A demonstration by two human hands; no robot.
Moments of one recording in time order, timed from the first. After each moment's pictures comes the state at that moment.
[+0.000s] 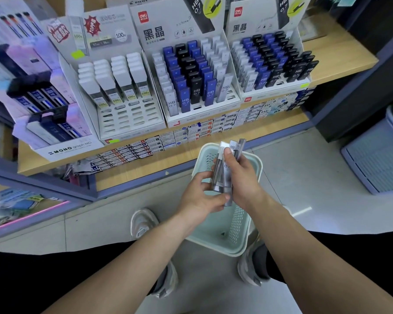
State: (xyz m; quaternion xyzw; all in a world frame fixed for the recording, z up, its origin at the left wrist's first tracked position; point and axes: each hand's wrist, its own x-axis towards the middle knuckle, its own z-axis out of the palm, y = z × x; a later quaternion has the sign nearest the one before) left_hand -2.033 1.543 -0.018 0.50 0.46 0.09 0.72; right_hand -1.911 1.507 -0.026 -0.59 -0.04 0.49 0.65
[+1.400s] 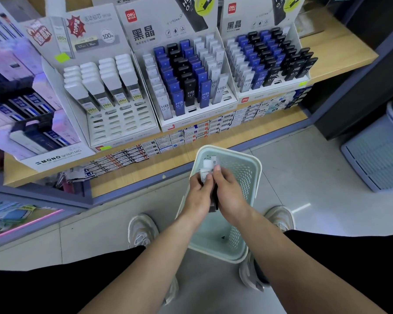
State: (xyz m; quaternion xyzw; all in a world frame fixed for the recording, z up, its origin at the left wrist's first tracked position) left_hand -2.005 1.552 -0.060 0.47 0.52 0.15 0.70; right_hand -1.936 1.514 -0.070 -0.63 -0.04 0.49 0.60
